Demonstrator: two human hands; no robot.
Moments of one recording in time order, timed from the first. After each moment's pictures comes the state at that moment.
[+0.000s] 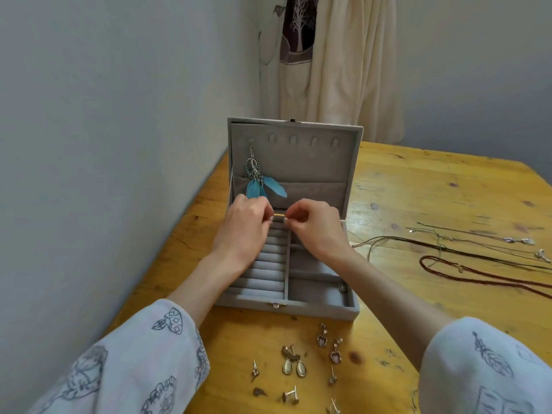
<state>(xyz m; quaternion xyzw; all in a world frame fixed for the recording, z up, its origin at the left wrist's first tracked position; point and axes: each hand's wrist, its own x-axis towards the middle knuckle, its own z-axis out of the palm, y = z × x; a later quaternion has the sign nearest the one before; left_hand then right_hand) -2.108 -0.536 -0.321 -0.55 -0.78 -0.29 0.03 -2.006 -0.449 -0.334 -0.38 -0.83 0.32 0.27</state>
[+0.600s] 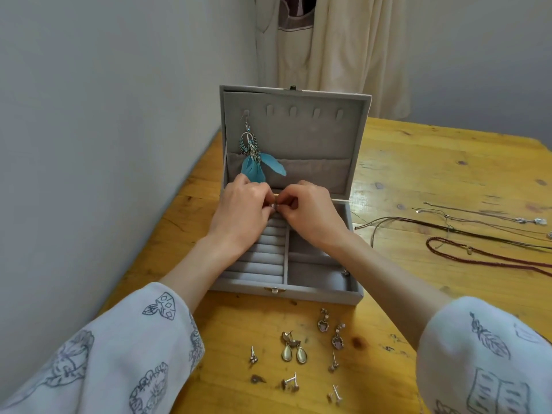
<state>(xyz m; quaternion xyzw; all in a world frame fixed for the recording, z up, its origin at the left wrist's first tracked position) -2.117 -0.525 -0.337 -0.56 -0.79 -0.24 0.04 -2.014 -0.448 -0.344 -0.32 -0.88 0.25 0.24</state>
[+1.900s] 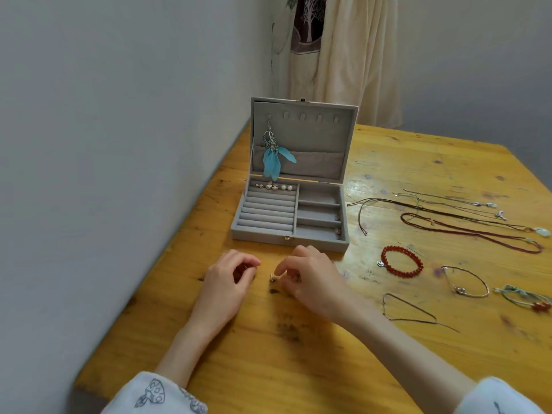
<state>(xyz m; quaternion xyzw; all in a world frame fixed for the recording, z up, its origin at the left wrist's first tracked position) -2.056 -0.702 -0.369 -0.50 -0.77 -0.38 -0.09 -1.919 -0.597 -0.347 -0.25 -0.94 0.22 0.11</state>
